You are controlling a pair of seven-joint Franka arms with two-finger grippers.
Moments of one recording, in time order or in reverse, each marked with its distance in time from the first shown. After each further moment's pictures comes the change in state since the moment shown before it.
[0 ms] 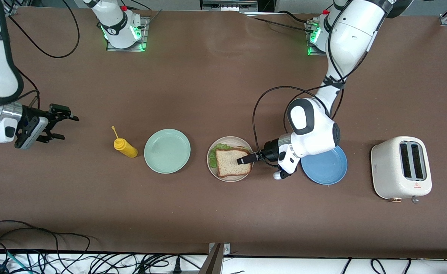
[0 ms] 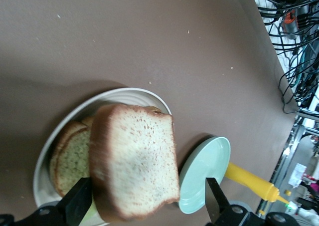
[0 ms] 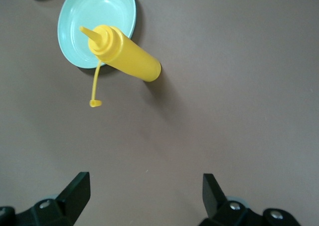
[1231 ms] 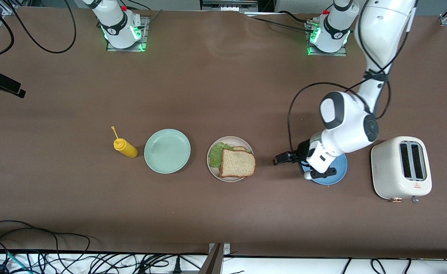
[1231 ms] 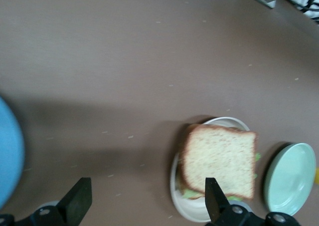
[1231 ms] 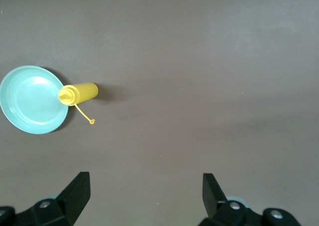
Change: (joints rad) left arm 0.141 -0.188 0.038 -0.140 0.490 -0.106 -0.064; right arm 0.114 -0.198 -0.023 0.349 -0.350 -0.387 1.110
